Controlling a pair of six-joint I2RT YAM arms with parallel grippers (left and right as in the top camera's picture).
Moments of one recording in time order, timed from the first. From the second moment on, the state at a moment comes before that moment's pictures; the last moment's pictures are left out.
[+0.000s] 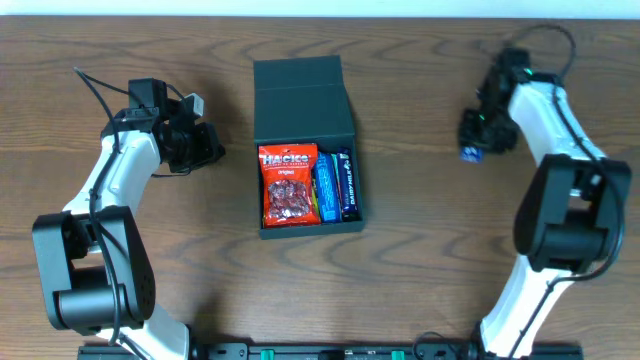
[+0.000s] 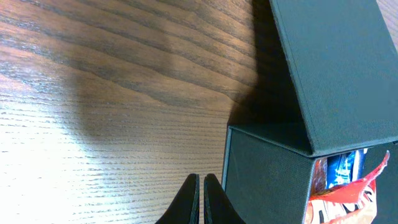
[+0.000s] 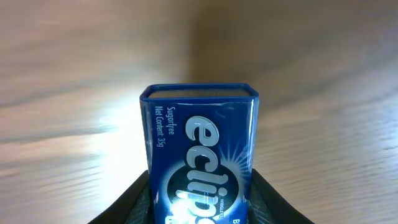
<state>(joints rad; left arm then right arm) 0.10 1.79 1.18 -0.63 0.49 -0.19 -0.05 2.10 1.65 -1.01 -0.01 0.16</state>
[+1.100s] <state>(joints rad) 0.10 1.79 1.18 -0.63 0.49 -0.19 0.65 1.92 1.45 -0.93 -0.07 0.46</state>
